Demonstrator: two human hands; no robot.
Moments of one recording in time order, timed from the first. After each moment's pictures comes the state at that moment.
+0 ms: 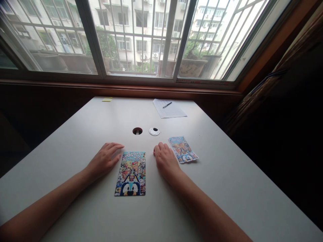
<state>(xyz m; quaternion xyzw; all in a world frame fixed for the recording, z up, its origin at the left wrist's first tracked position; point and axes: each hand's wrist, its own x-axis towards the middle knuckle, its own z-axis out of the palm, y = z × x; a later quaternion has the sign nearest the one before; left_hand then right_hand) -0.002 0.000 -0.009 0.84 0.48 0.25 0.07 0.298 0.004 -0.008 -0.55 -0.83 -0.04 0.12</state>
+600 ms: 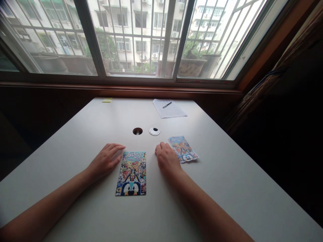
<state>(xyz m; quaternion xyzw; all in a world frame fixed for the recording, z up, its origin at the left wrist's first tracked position) -0.003 0.000 -0.008 0.85 0.46 0.25 0.07 0.296 0.002 0.004 -0.57 -0.81 -0.06 0.09</state>
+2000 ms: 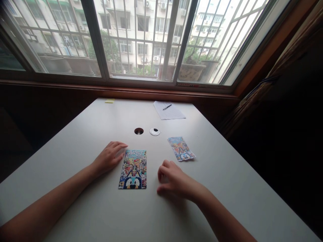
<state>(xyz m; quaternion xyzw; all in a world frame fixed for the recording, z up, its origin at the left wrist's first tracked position) -0.002 0.003 -0.010 0.85 0.46 0.25 0.06 0.336 -0.067 0.047 -0.47 -0.82 0.32 0.06</state>
